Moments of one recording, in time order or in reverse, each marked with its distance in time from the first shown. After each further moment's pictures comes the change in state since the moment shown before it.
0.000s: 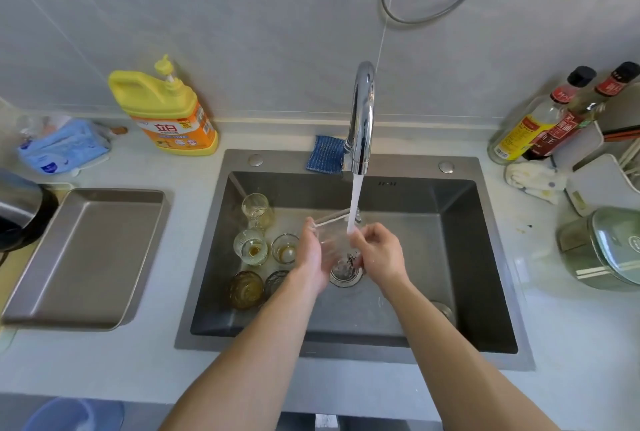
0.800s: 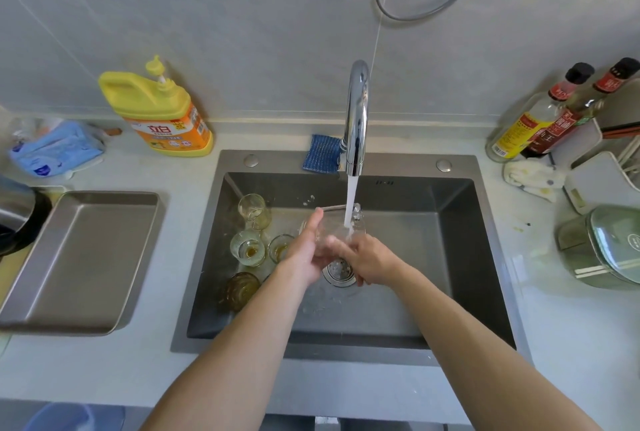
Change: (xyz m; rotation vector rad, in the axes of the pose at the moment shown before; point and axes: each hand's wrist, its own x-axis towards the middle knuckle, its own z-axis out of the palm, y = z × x) left_hand 0.005 0.016 -0.001 0.033 -0.079 -0.058; right_hand 0.012 -0.017 -0.011 -0.503 -0.537 -0.150
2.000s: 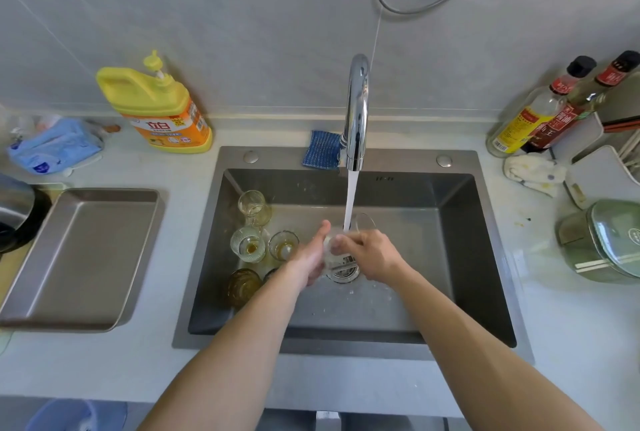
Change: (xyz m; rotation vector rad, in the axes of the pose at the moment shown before) left_hand 0.003 -0.009 -0.012 0.623 0.121 -0.116; right_hand -0.006 0.004 0.005 0.135 0.150 0.066
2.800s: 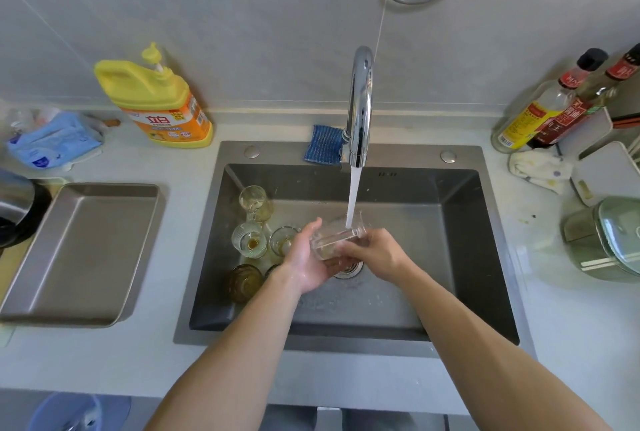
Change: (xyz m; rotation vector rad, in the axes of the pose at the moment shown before) left_hand 0.006 -0.014 -0.001 -0.735 -0.333 0.034; right_hand 0.009 0.021 0.003 0.252 -0.033 -0.014
